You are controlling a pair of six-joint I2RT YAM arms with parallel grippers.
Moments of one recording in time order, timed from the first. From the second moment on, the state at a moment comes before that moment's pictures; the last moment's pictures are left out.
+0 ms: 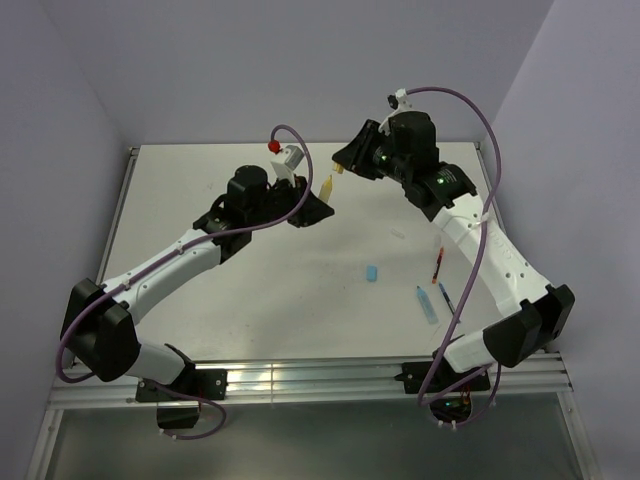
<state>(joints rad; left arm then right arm) -0.65 1.43 1.13 0.08 0.40 -0.51 0.47 1.42 1.55 -0.47 -0.11 0.69</state>
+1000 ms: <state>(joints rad) -0.66 1.44 1.13 0.08 0.36 -0.49 0.51 1.47 1.55 -0.47 -0.09 0.69</state>
